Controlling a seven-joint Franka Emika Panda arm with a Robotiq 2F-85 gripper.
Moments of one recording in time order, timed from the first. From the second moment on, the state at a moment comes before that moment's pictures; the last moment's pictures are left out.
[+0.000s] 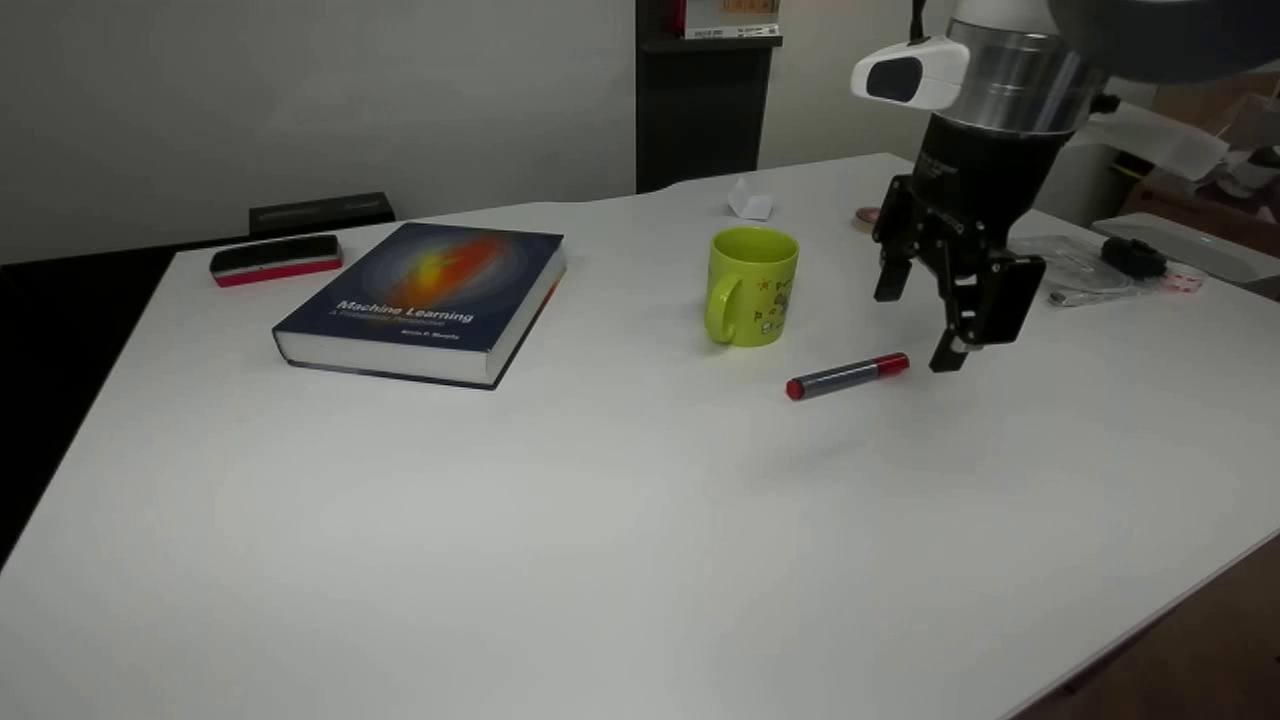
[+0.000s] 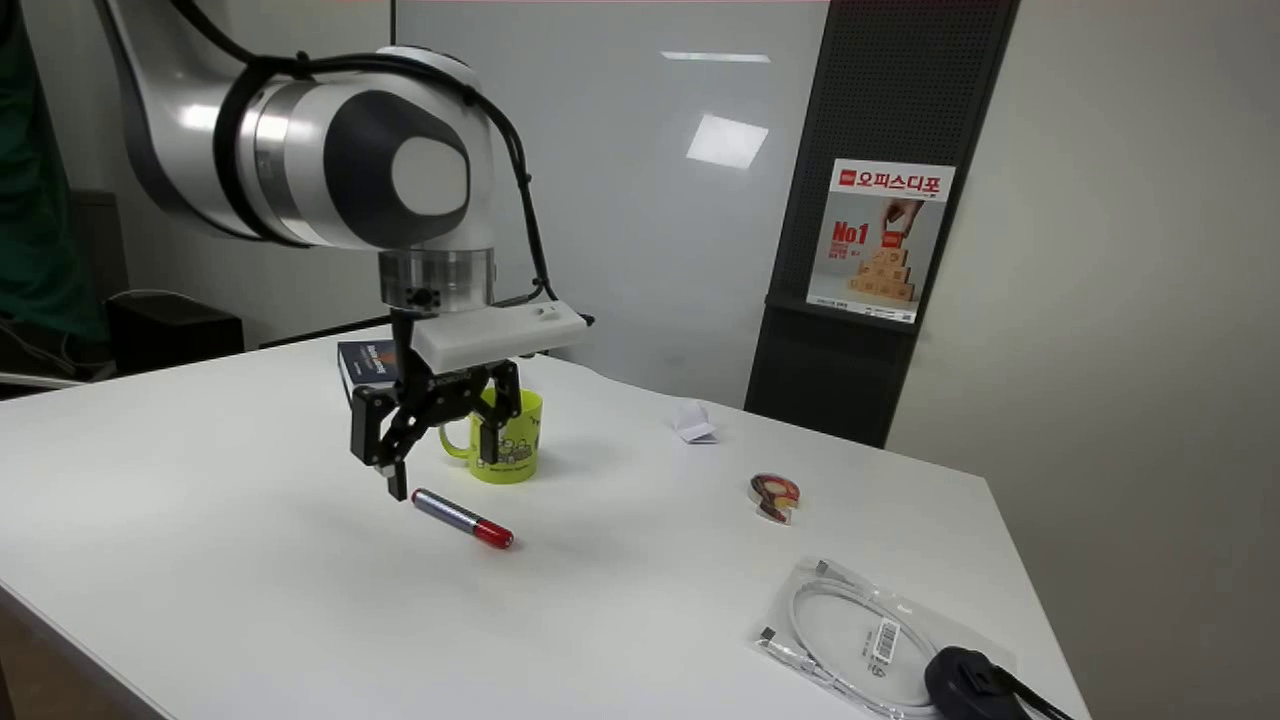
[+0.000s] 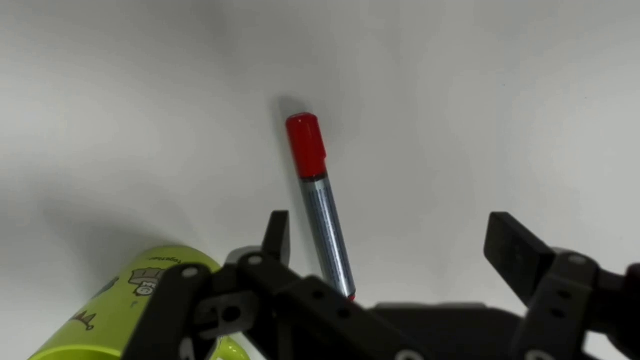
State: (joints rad) arm -0.02 0.32 0.00 -2.50 -0.14 2.88 -1.13
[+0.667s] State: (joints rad) arm -0.01 0.45 -0.01 -2.42 -0.23 2.91 -1.03
